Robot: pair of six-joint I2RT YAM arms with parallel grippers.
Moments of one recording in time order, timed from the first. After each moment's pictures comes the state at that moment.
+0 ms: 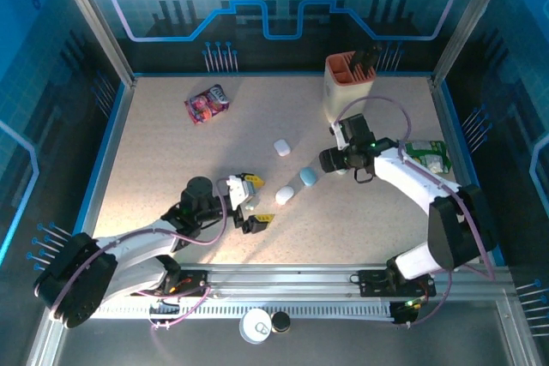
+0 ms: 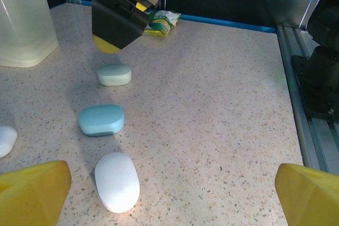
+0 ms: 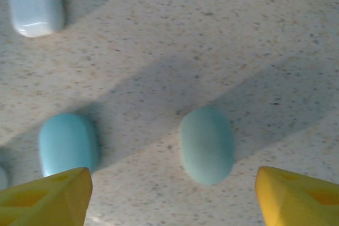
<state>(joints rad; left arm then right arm) -0.57 1.11 0.22 0.62 0.62 0.12 0.36 1.49 1.00 -0.54 0.05 0.06</state>
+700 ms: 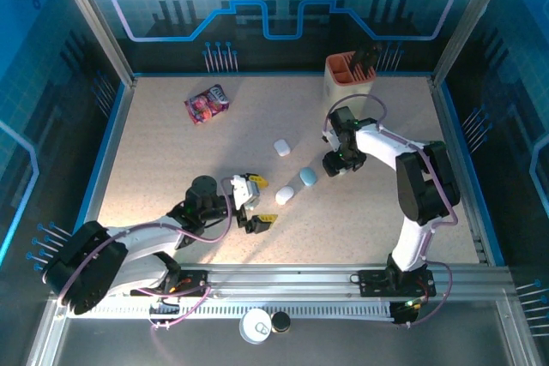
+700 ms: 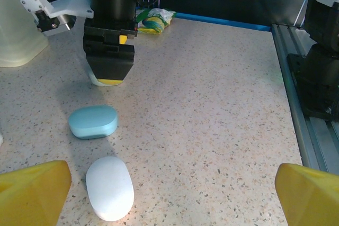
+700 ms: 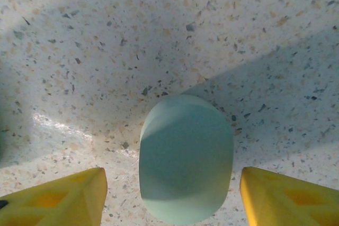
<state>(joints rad) -0.58 1.19 0.24 0.69 0.63 0.12 0.33 1.84 1.23 -0.77 0.06 -0.11</state>
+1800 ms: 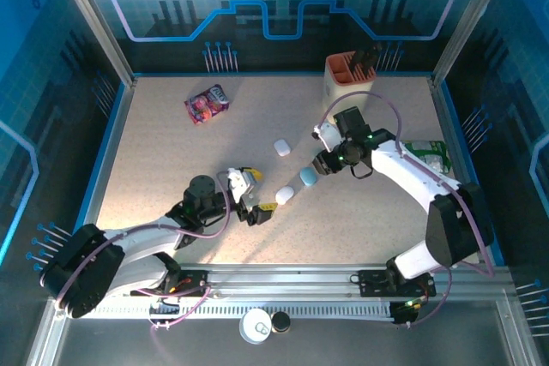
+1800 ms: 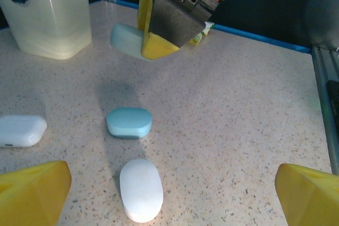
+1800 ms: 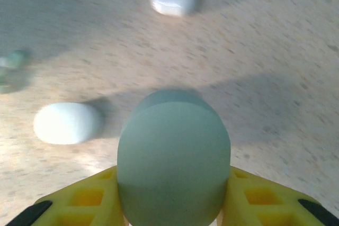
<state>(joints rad) -0.58 1.15 0.24 0.70 0.49 0.01 0.42 1.48 1.09 -0.66 -0.27 -0.18</state>
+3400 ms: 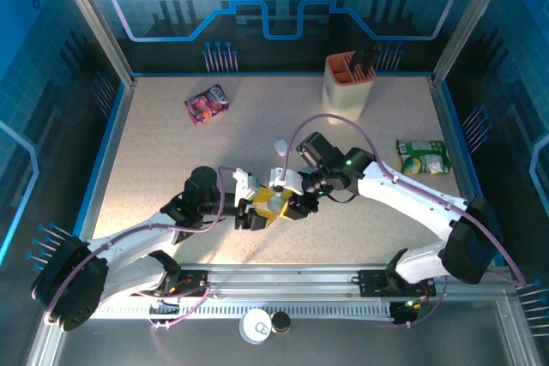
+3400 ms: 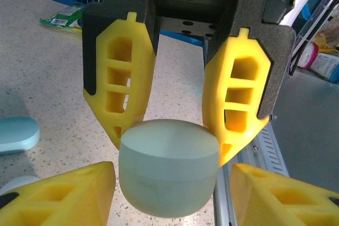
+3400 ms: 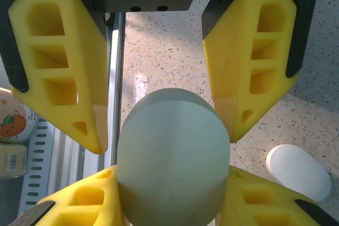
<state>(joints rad) -0.58 1.07 0.36 0.41 0.87 -0.04 0.80 1.39 1.12 -0.81 -0.55 -0.52</state>
